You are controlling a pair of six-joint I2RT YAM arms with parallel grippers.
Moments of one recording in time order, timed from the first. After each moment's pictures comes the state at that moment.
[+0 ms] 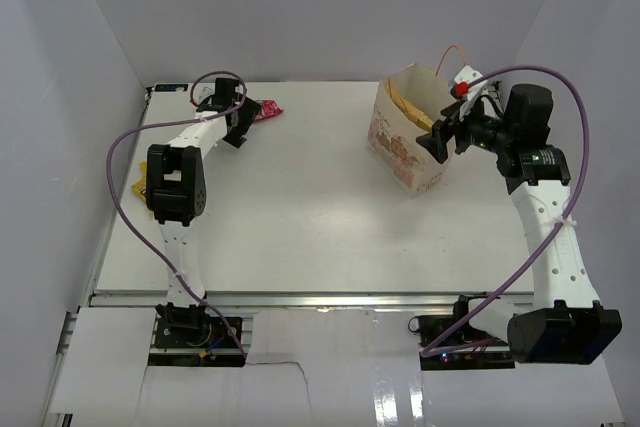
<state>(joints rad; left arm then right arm) -0.12 2.19 1.75 -0.38 -0.11 -1.09 0.02 1.17 1.31 -0.51 -0.73 -0.47</state>
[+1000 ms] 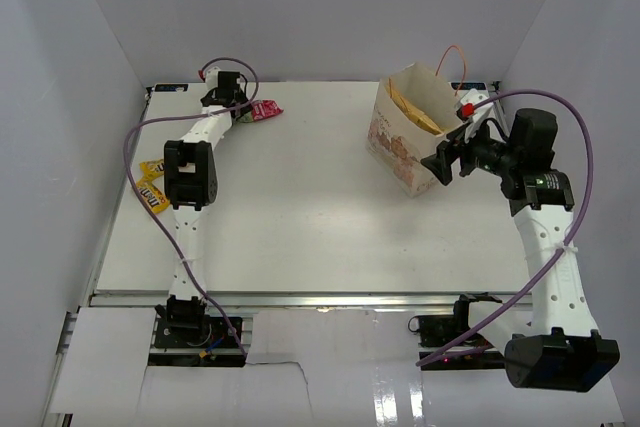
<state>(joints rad) -0.09 2.53 2.16 -0.32 -0.37 -0.54 -0.02 1.03 1.16 -0.58 -0.74 -0.45</state>
